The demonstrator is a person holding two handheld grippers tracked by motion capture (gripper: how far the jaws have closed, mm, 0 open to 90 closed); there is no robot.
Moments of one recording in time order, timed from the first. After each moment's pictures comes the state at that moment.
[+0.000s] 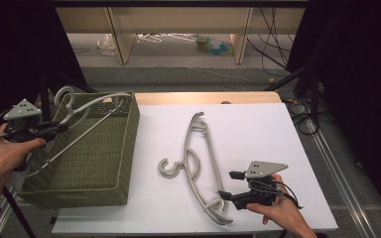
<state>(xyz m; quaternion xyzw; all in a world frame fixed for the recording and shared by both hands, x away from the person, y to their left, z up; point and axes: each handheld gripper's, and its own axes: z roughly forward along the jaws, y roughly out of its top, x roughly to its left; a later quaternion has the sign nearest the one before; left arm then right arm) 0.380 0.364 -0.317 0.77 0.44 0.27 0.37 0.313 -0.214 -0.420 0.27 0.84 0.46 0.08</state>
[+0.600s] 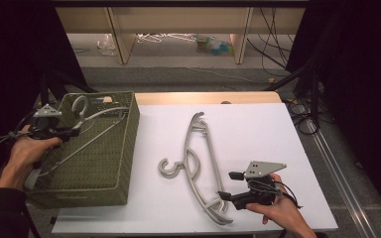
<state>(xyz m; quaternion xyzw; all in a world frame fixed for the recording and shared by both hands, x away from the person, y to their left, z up) 0.422 0.364 -0.366 0.80 0.46 0.23 0.31 0.315 -0.214 -0.422 0.27 0.85 0.45 0.07</state>
